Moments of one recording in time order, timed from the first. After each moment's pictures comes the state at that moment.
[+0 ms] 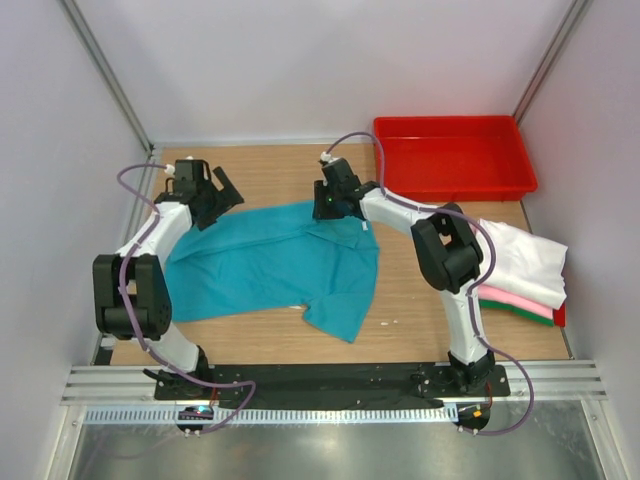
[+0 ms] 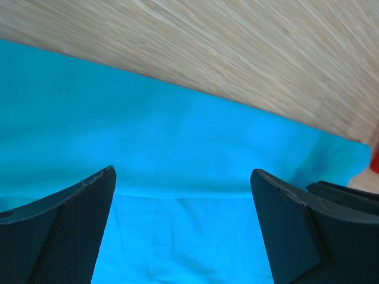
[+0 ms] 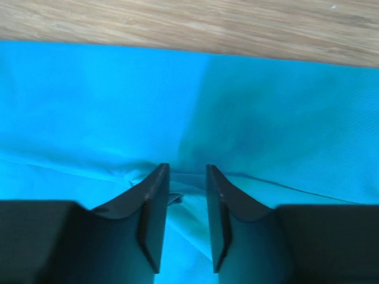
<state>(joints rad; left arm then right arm) -0.02 1.61 1.17 -0.38 0.04 -0.62 0.59 2.15 1.62 -0.26 -0.04 0.44</state>
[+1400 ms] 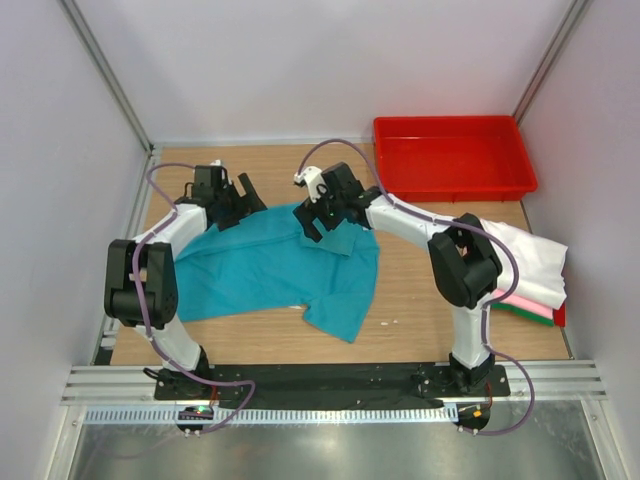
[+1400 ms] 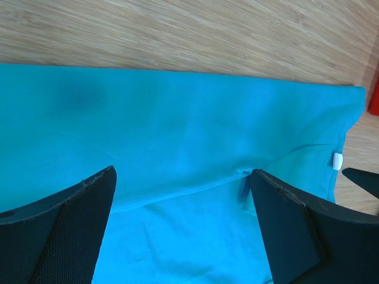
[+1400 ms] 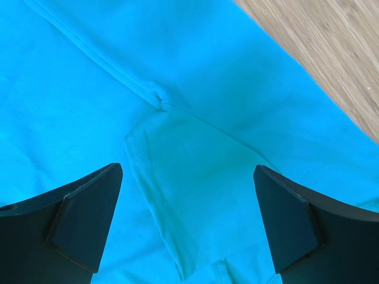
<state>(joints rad) -0.10 1.71 1.13 -0.22 0.19 -0.55 0.65 1.98 1.50 -0.29 -0.19 -0.19</state>
